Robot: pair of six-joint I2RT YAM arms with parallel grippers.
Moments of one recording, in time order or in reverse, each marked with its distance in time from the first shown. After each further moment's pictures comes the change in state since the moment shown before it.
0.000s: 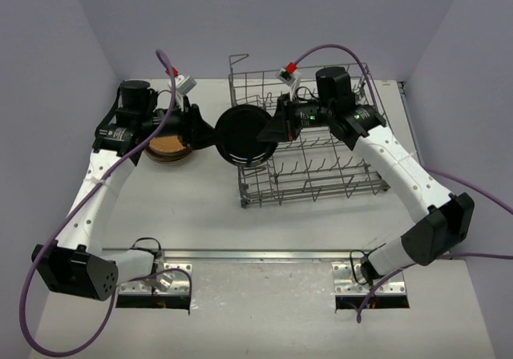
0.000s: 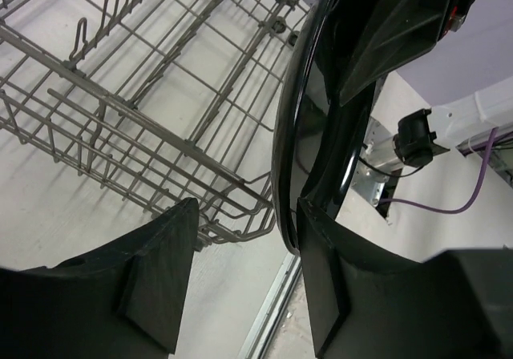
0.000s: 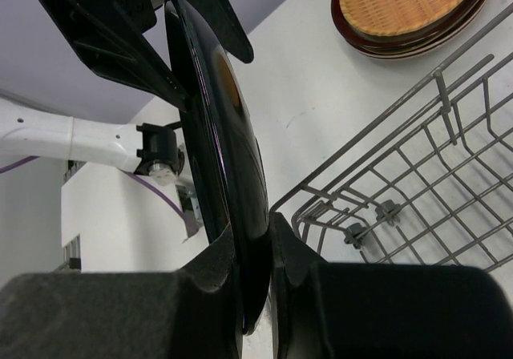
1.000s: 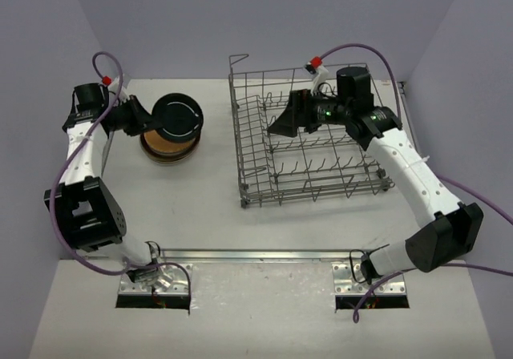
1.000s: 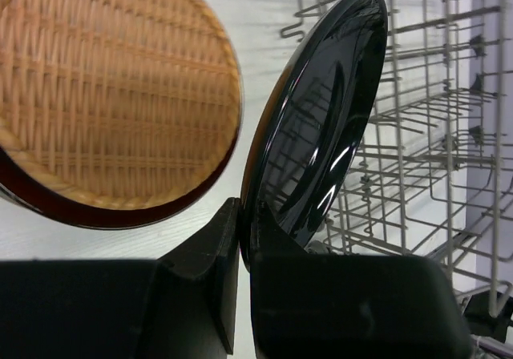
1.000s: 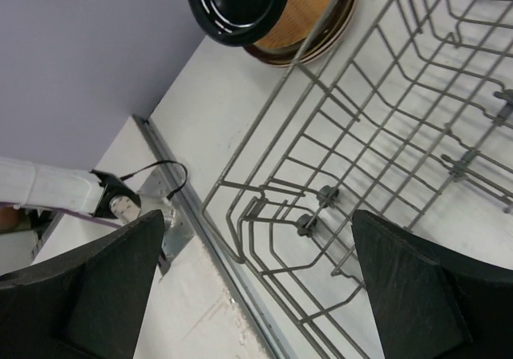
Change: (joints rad) left arm 0.474 0.324 0.039 -0.038 -0.187 -0.079; right arm -0.104 -0.048 -0.053 -0.005 0.141 0.066
